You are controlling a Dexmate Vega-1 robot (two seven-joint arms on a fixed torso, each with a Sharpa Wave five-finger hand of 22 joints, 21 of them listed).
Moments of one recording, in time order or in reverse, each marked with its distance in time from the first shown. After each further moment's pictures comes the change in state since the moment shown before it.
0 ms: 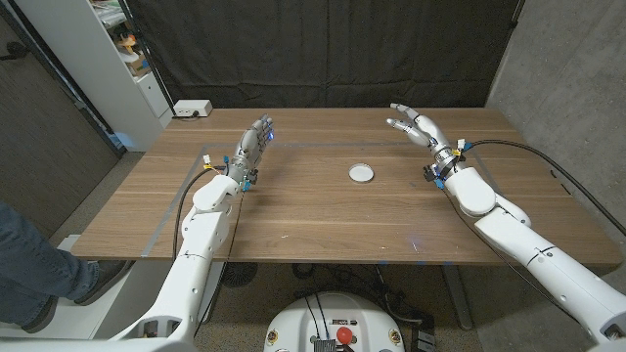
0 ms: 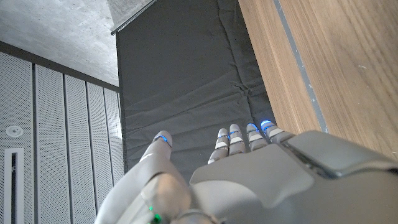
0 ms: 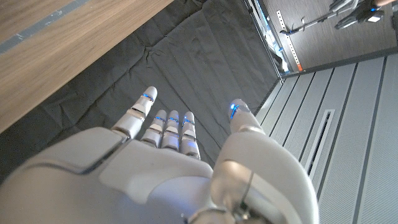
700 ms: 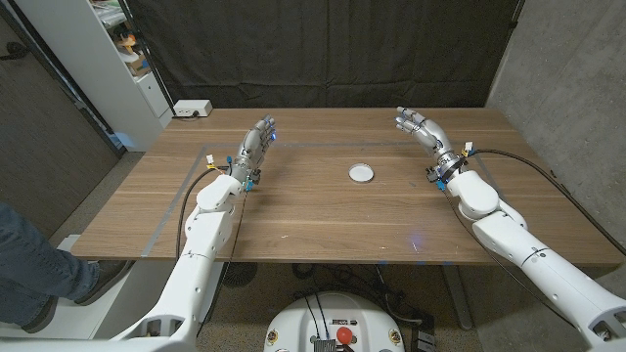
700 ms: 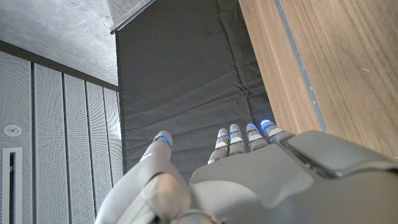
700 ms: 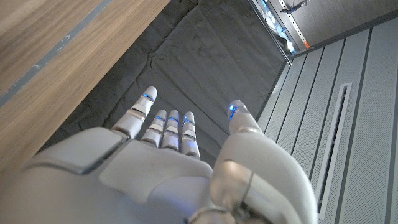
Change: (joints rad) left arm -0.003 -0.009 0.013 -0.001 0.010 0.006 0.015; left_hand 0.000 0.000 0.000 0.000 0.000 0.000 0.000 0.000 0.000 -0.002 -0.002 0.000 0.000 0.000 0.000 0.000 0.000 0.000 0.000 0.000 0.000; right arm 0.020 0.037 -0.001 0.107 0.230 0.064 0.096; right_hand -0.017 0.017 -0.004 0.004 0.000 0.002 -0.009 0.000 0.000 0.009 -0.017 0.000 0.000 -0.006 -0.006 0.000 0.005 0.007 -0.007 0.000 0.000
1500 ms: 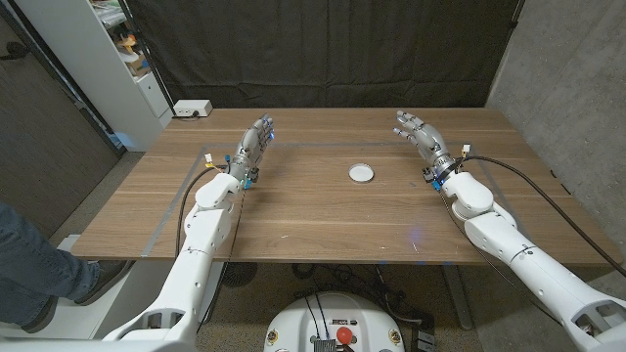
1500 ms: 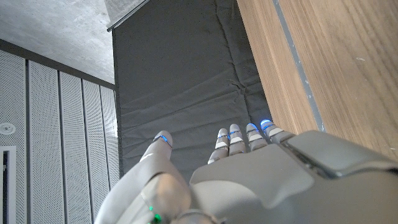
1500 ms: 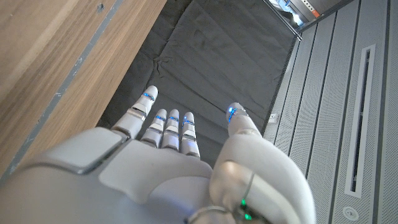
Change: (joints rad) left arm -0.026 -0.001 -0.008 0.041 -0.005 -0.007 -0.010; left_hand 0.000 0.000 0.004 0.004 0.000 0.000 0.000 0.000 0.000 0.000 0.000 0.000 0.000 0.003 -0.003 0.000 0.000 0.005 -0.005 0.000 -0.001; right arm 0.038 0.050 -0.019 0.080 0.166 -0.012 0.081; right_hand -0.012 0.012 -0.004 0.004 -0.007 0.005 0.005 0.000 0.000 0.011 0.000 0.000 0.000 0.011 -0.011 0.000 0.005 0.003 -0.004 -0.001 0.000
